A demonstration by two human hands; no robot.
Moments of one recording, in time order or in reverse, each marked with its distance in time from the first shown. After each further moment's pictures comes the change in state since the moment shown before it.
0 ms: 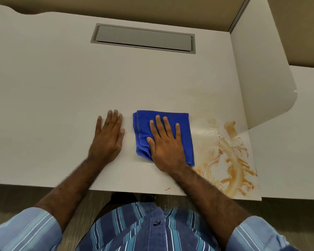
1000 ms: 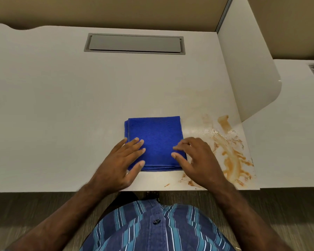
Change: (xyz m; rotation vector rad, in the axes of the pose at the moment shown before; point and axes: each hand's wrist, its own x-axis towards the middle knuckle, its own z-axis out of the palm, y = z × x) left_hand -0.059 0.058 -0.031 -0.198 -0.073 0.373; right_hand -0.087 0.070 -0.075 0.432 0.125 0.022
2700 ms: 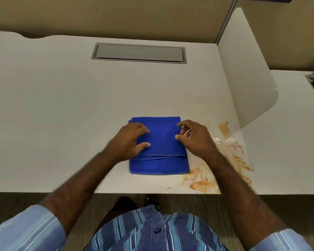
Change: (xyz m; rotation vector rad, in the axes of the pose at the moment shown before) left_hand 0.079 -0.033 -0.018 -0.037 -0.101 -0.131; right_hand 0.085 0.013 -0.002 0.215 -0.076 0.380
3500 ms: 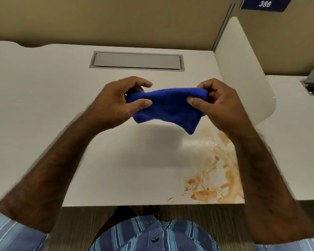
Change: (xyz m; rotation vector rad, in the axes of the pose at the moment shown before) left_hand 0.045 0.067 -0.158 -0.356 0.209 0.021; right_hand 0.005 -0.102 -0.118 0.364 0.129 -0.226
